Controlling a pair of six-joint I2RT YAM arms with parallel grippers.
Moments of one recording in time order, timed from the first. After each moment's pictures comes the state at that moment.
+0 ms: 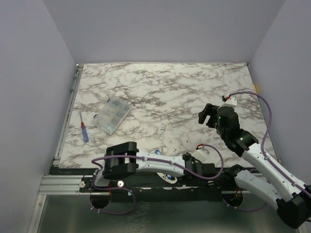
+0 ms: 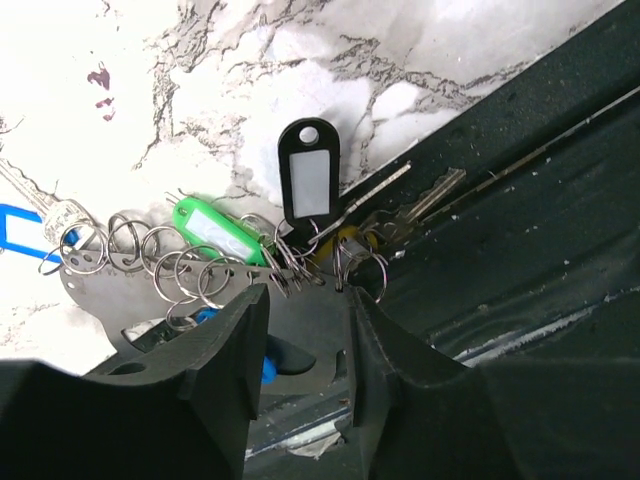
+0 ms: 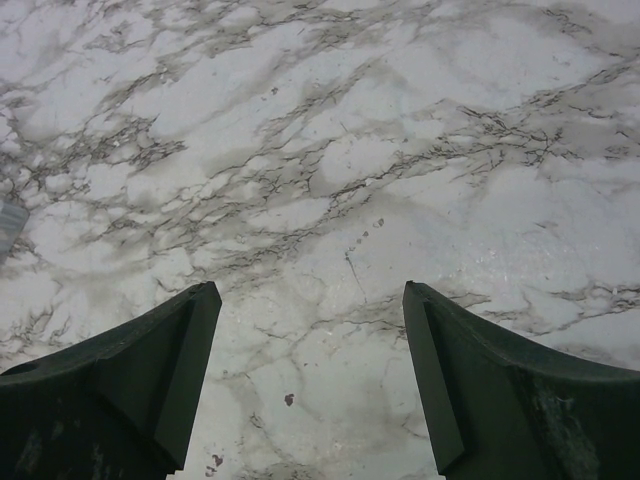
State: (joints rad) left arm -1.55 1.98 1.46 -0.87 -0.43 -0.81; right arm 0.51 0.83 0.66 -0.29 0.39 0.50
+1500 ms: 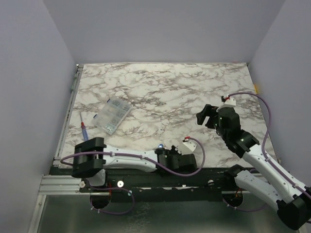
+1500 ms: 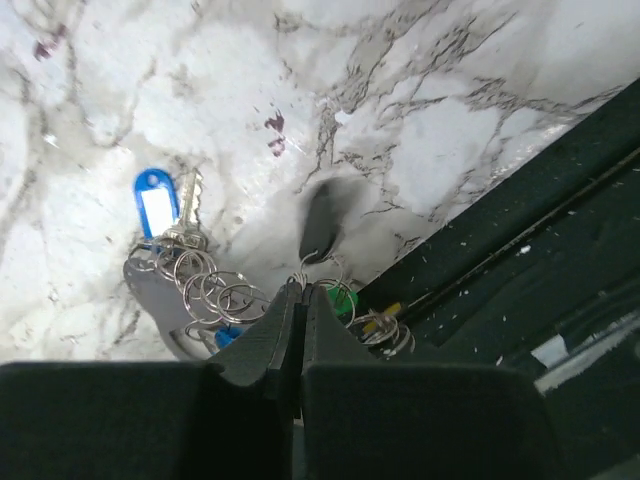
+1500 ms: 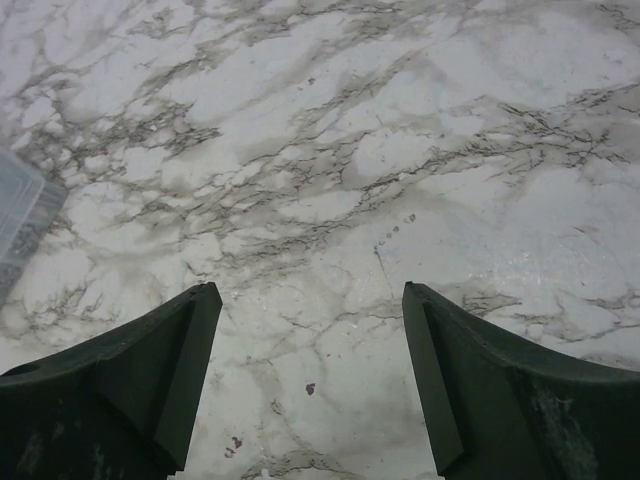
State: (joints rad) left arm -1.51 1.71 1.15 -0.65 -0.55 -0.62; right arm 0.51 0.83 0.65 -0.29 0.33 0.50
